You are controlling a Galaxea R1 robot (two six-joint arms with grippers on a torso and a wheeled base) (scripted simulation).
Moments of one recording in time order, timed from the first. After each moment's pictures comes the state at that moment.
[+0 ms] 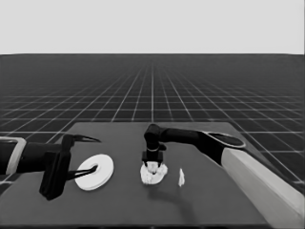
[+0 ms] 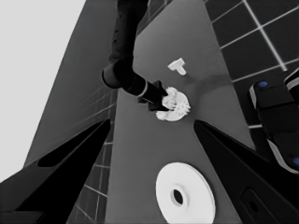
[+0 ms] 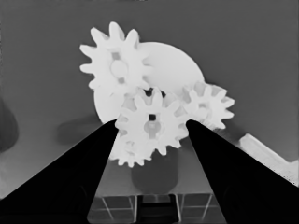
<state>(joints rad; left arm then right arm) -0.34 1.75 -0.42 0.31 0.68 0.35 -0.10 3.10 -1.81 -0.27 -1.50 1.35</state>
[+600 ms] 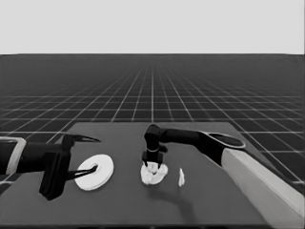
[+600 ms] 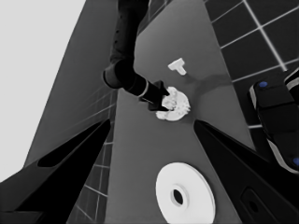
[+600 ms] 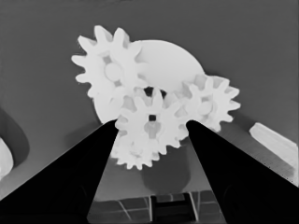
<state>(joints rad) -0.34 1.75 -0.42 0.31 0.68 0.35 -0.10 3.09 -1.81 -0.27 -1.50 1.47</state>
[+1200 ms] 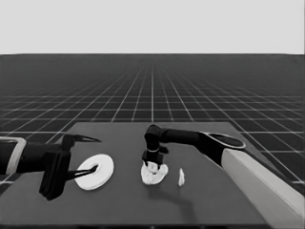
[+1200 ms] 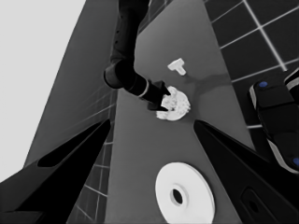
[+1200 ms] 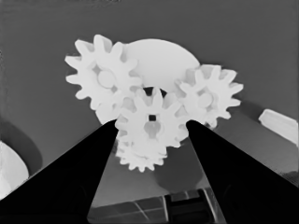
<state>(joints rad) -0.34 1.75 -0.42 0.31 0.68 0.35 -0.10 3.09 -1.81 -0.27 -1.50 1.60</state>
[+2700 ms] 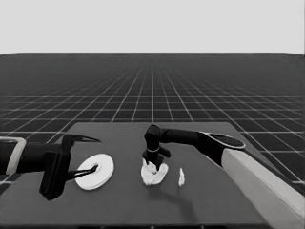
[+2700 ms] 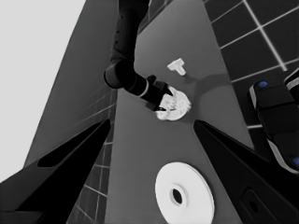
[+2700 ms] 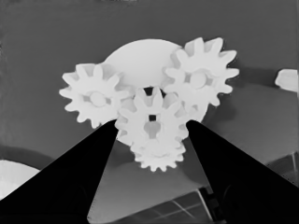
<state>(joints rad) -0.34 1.75 -0.42 0.31 0.68 0.35 -0.10 3.09 -1.81 -0.27 -1.50 1.91</state>
